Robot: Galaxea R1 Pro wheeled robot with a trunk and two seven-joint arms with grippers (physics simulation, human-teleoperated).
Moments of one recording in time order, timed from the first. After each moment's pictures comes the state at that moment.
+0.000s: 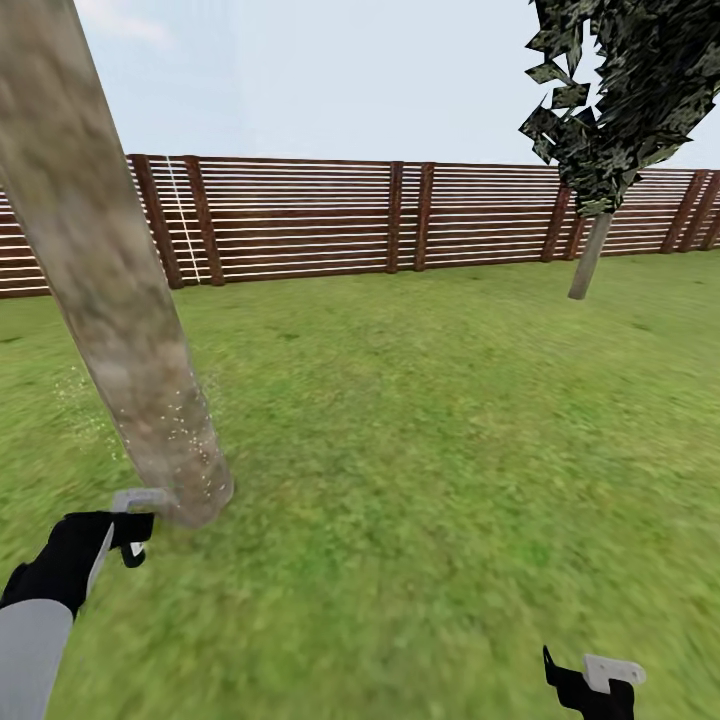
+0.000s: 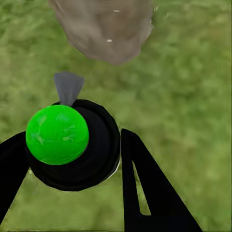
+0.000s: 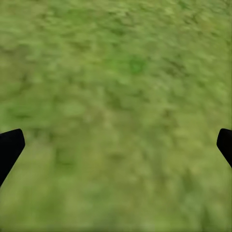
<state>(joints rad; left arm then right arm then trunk) -0.71 0.26 0.36 -0.71 -0.31 0.58 -0.22 -0.41 -0.17 -0.43 -0.13 0.26 -0.58 -0.02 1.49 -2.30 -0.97</state>
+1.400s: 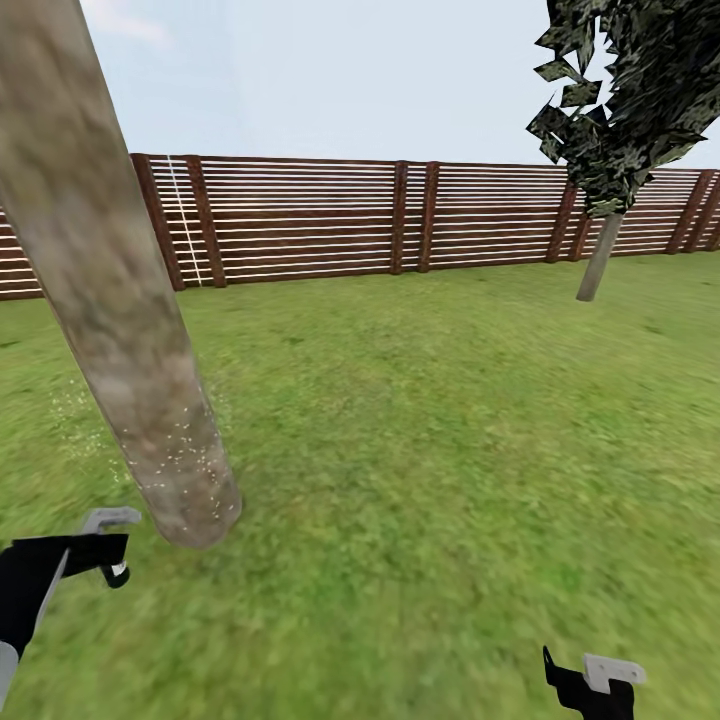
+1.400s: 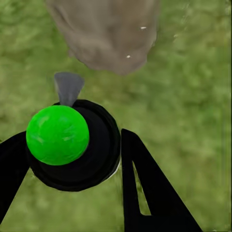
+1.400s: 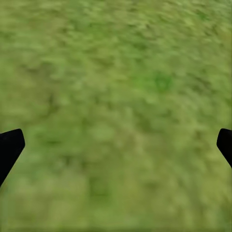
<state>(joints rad) -0.60 0.36 0.36 -0.78 -0.29 0.57 -0.43 -0.41 -0.17 -0.43 -0.13 0.26 -0.58 -0.02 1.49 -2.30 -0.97</state>
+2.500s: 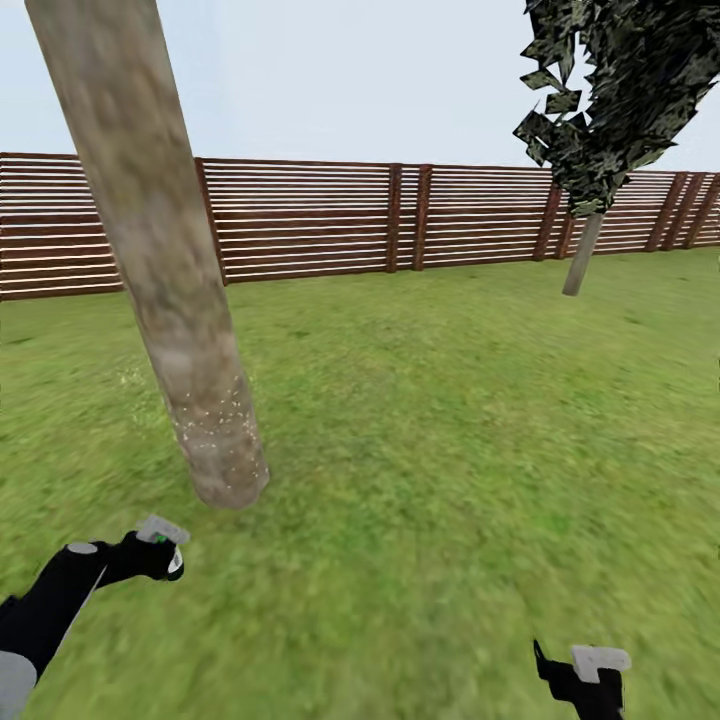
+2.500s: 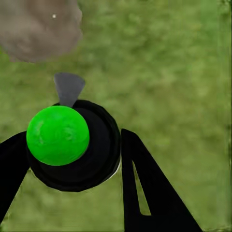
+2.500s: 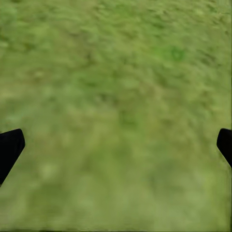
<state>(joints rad) -0.56 0.35 0.10 -0.76 -0.30 0.33 -0.61 -0.41 -0.17 -0.37 -0.16 0.29 -0.58 -0.01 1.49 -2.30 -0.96</state>
